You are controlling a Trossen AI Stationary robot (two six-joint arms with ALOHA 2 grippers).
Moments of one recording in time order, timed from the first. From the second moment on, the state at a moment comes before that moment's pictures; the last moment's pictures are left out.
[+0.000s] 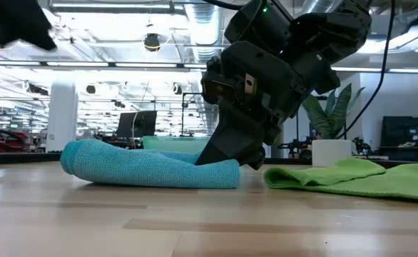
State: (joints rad) left arm -0.81 1.31 0.88 -0.63 -0.68 -1.17; right arm 0.23 2.04 1.00 0.25 -0.16 0.47
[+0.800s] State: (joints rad) left arm -0.55 1.37 0.41 0.22 -0.39 -1.23; right arm 0.23 2.04 1.00 0.26 -0.16 0.47
